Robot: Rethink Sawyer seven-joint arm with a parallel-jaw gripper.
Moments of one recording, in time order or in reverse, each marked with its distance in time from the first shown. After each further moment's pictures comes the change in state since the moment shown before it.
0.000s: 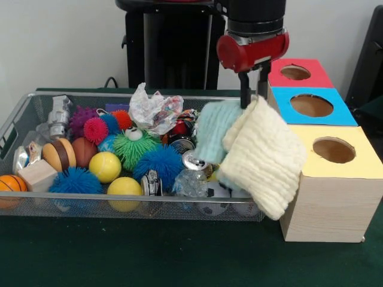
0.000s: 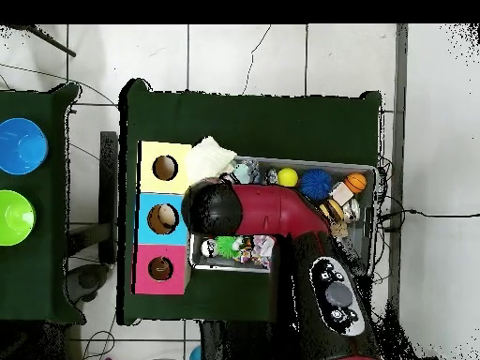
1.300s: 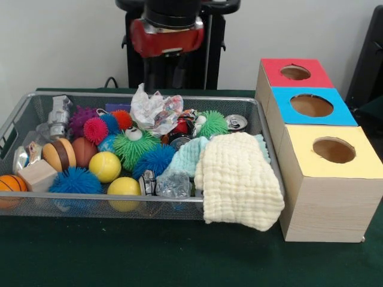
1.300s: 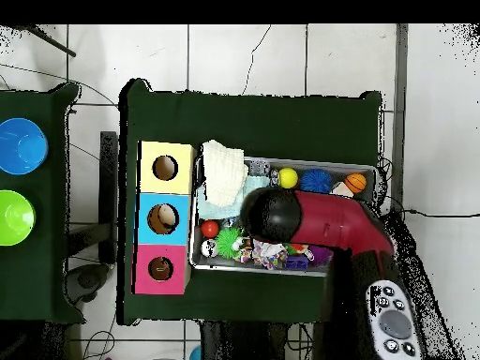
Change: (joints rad) arm -0.060 -0.002 -0.173 -0.072 -0.117 0.171 0.000
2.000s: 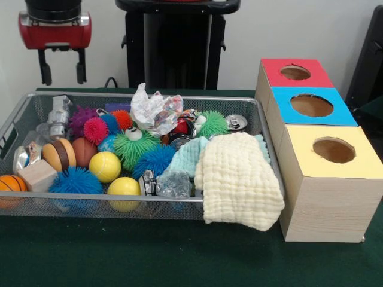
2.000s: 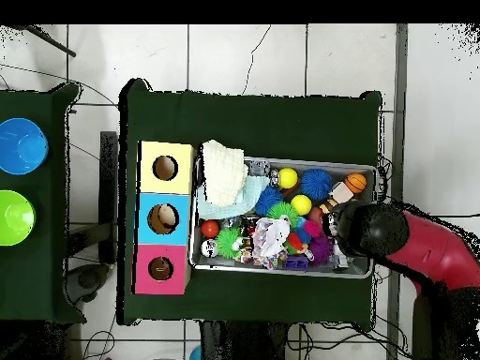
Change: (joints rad) arm -0.282 0.015 0.037 -0.018 -0.010 0.000 0.000
